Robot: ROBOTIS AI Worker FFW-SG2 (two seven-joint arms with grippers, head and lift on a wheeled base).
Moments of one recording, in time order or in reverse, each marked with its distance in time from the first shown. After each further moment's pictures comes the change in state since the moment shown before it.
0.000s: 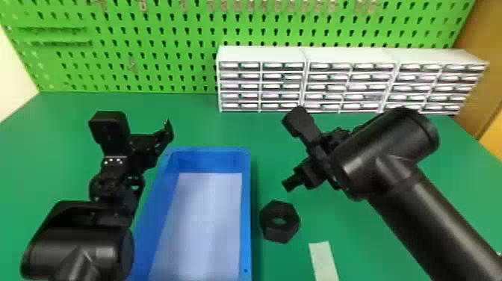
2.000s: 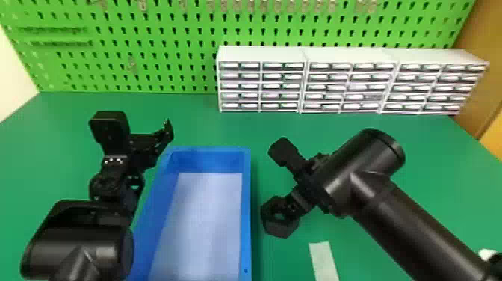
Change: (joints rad) left arm -0.002 0.001 0.000 0.002 -0.005 0.000 -0.001; right arm -0.021 0.004 0.126 0.149 -0.079 -0.019 0.000
